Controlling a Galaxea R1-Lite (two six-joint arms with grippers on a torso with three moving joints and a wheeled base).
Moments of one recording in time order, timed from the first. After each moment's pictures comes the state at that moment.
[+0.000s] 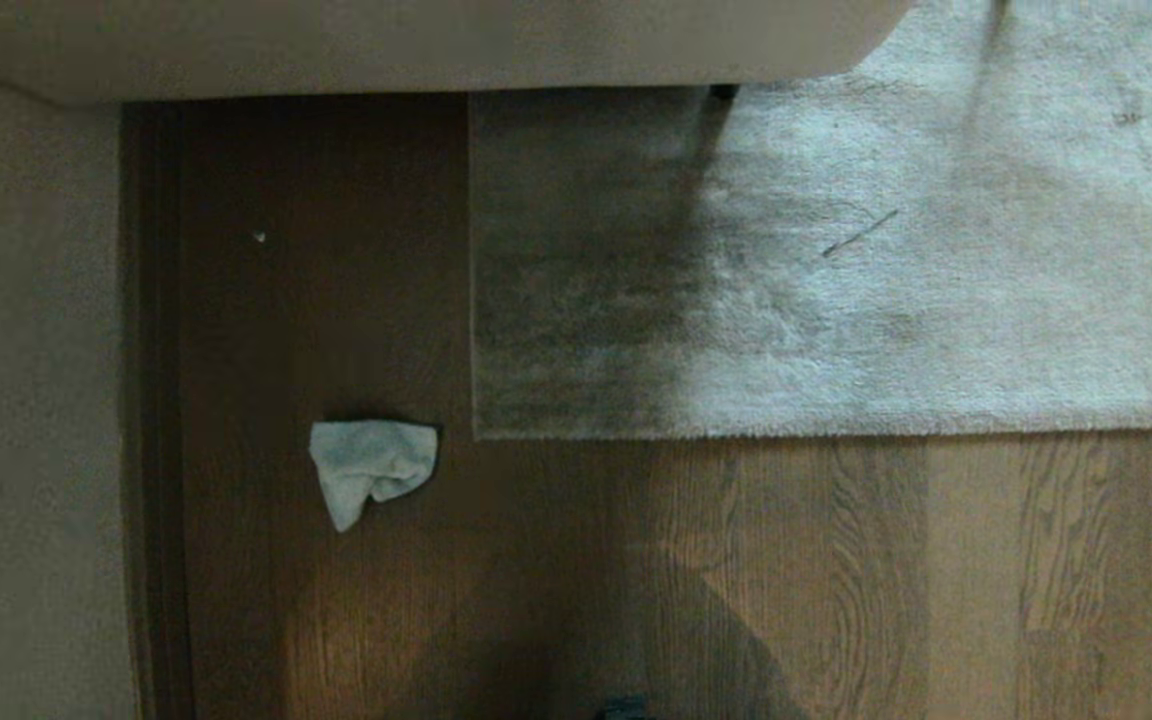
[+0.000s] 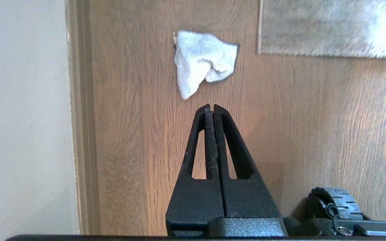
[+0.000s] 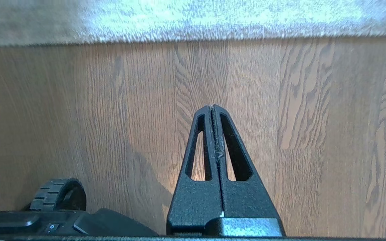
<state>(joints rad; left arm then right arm) -0.01 0.00 0.00 -0.01 0.01 -0.05 0.00 0.00 0.00 0.00 -0.03 0.00</state>
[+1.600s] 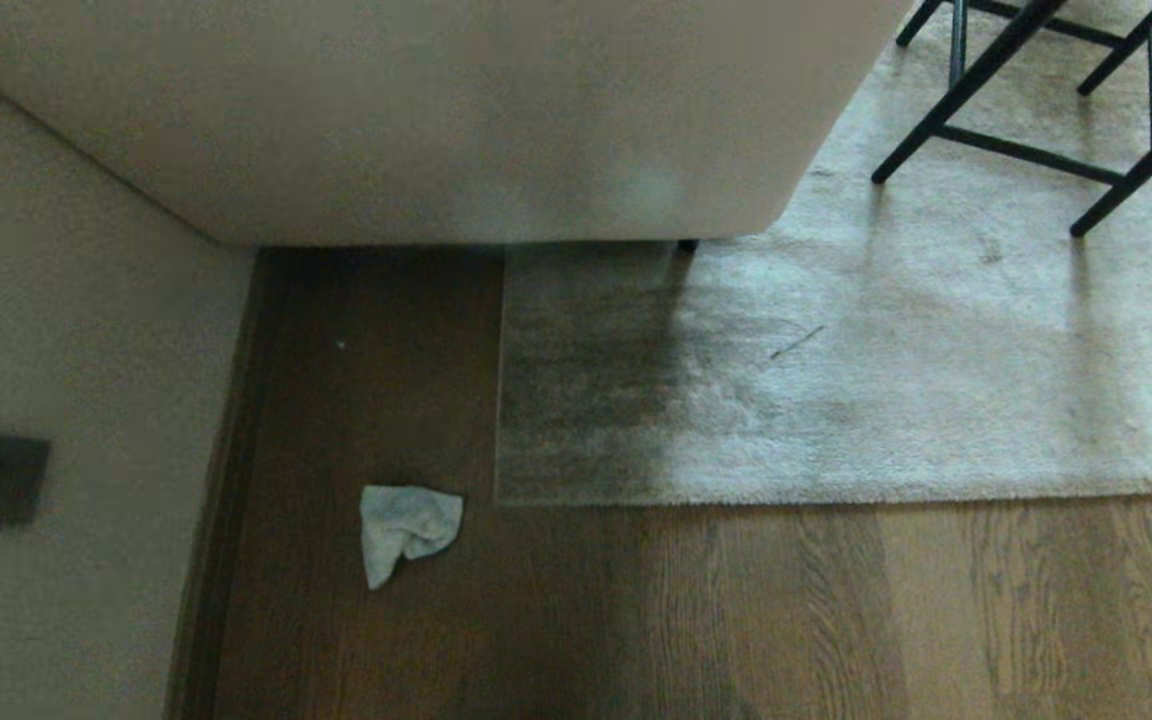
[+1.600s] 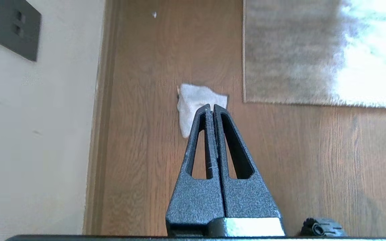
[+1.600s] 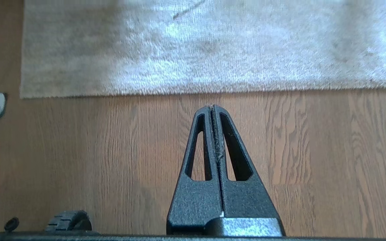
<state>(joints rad) -0.01 0.00 0.00 -0.01 0.02 -0.05 0.00 0.00 0.00 0.00 -0.03 0.00</state>
